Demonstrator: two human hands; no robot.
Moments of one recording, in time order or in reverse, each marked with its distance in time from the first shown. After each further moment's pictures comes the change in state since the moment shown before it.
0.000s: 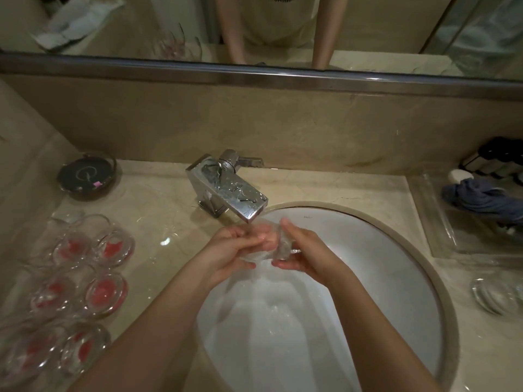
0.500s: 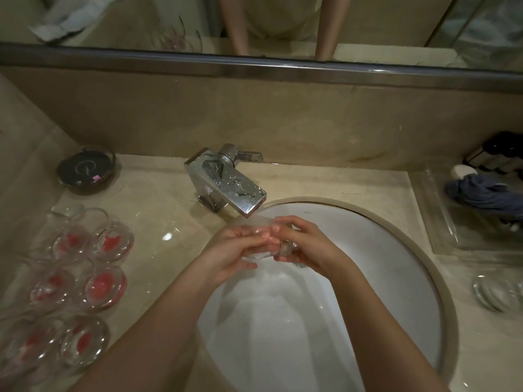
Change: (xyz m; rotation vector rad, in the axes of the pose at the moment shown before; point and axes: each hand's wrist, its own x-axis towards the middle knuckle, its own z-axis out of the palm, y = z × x) left_hand -0.001 -0.007 0.006 0.062 -0.023 0.004; right_hand 0.002 -0.003 -0.004 -0.072 -0.015 -0.049
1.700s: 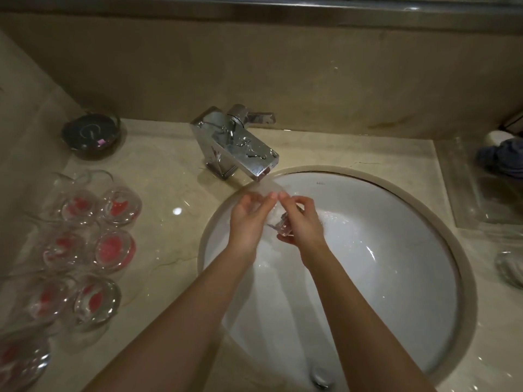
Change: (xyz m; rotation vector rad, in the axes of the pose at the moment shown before) left_hand 0.023 -0.041 0.023 -0.141 0.438 0.294; right_hand 0.007 0.036 0.041 0.094 0.384 0.011
